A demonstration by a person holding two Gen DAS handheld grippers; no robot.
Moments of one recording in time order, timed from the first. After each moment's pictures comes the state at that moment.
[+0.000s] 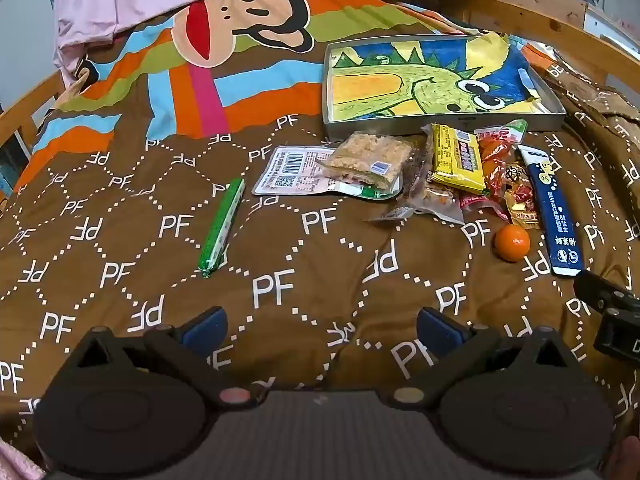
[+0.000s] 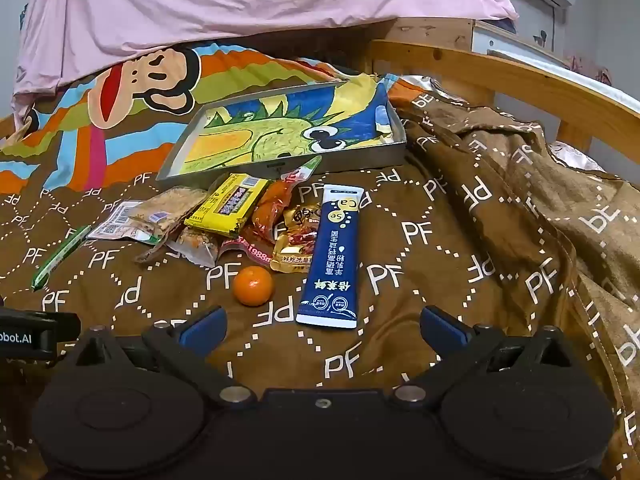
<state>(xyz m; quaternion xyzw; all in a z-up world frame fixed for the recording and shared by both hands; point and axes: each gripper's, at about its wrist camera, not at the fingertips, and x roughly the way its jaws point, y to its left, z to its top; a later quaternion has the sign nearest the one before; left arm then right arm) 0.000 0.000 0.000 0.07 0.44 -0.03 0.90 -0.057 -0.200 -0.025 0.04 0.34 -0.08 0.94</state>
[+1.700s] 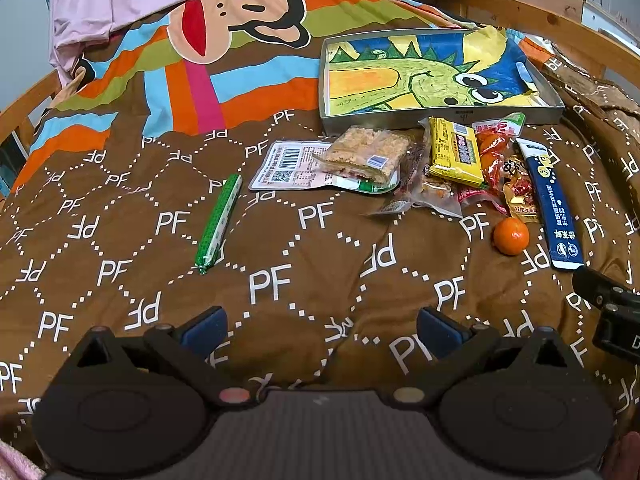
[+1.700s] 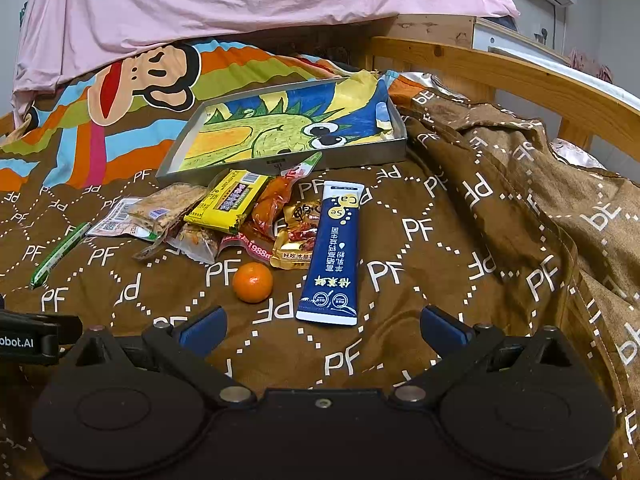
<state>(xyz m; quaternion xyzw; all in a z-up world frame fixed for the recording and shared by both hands) -0.001 -0.004 -0.002 0.07 0.44 -0.03 0.89 -0.056 -0.200 -0.026 0.04 0.34 -0.08 0.94</state>
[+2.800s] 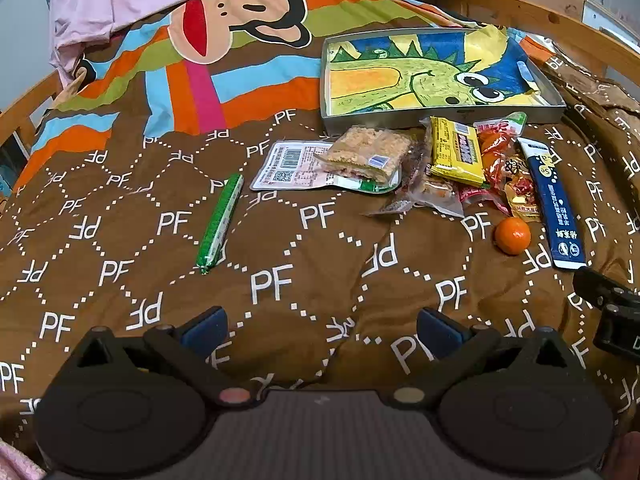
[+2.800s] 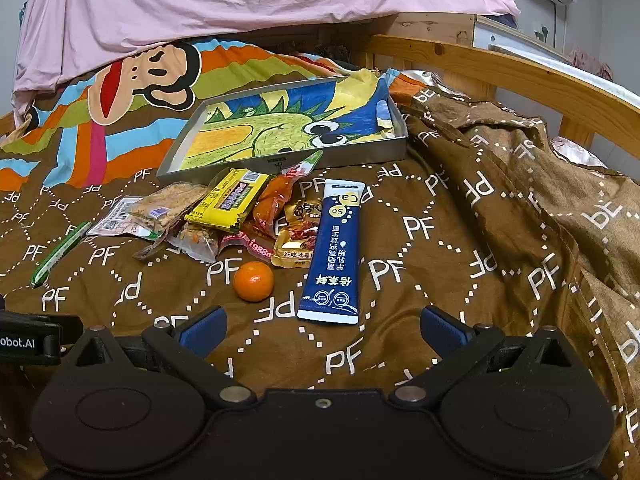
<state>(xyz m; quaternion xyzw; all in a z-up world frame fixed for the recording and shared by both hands) -0.004 -0.004 -0.009 0.07 0.44 -0.03 0.89 -0.056 -0.200 -0.027 0.04 0.34 -0.08 0.94</state>
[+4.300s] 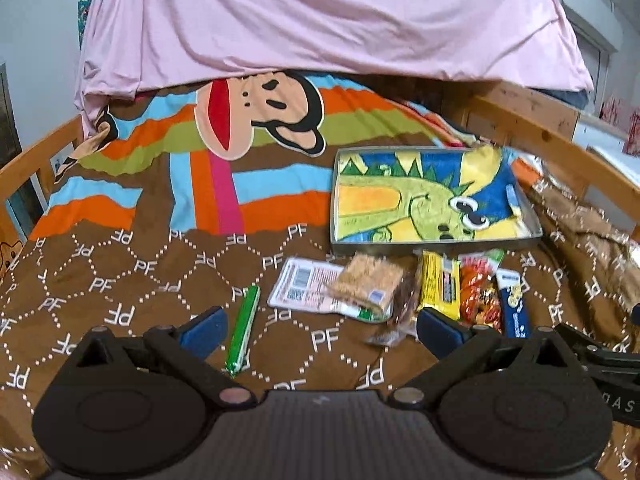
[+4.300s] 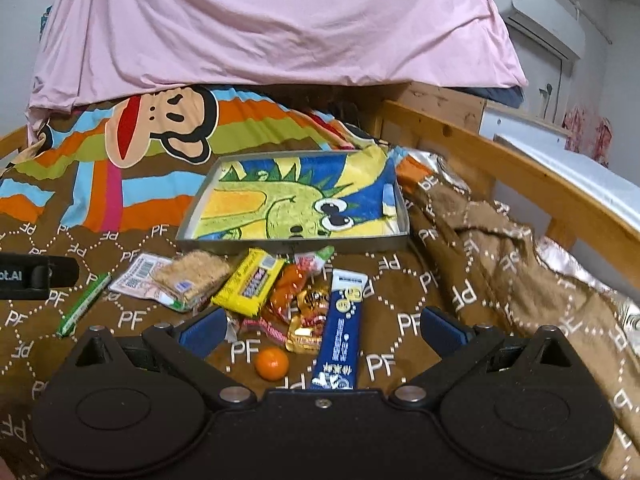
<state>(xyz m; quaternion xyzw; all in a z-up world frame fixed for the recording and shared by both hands) 0.005 0.025 0.091 0.00 0.34 -0.04 0.94 -0.050 -0.174 0.063 -0.01 0.29 -0.08 0.95</state>
